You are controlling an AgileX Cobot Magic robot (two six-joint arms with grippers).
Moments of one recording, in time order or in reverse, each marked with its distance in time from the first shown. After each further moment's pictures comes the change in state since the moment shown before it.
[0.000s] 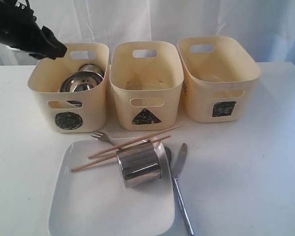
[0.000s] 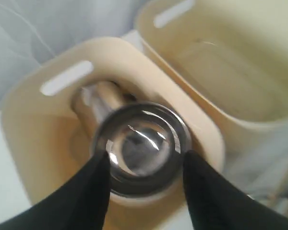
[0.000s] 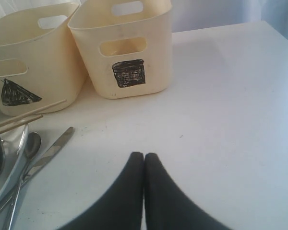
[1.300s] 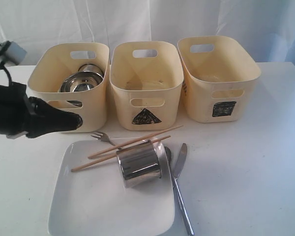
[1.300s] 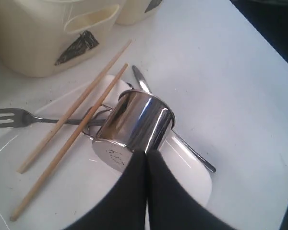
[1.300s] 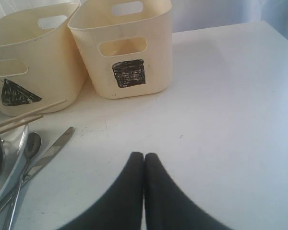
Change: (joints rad) left arm 0.000 -0.310 0.600 -0.704 0.187 0.353; right arm 0.000 0.000 0.000 0.000 0.000 0.000
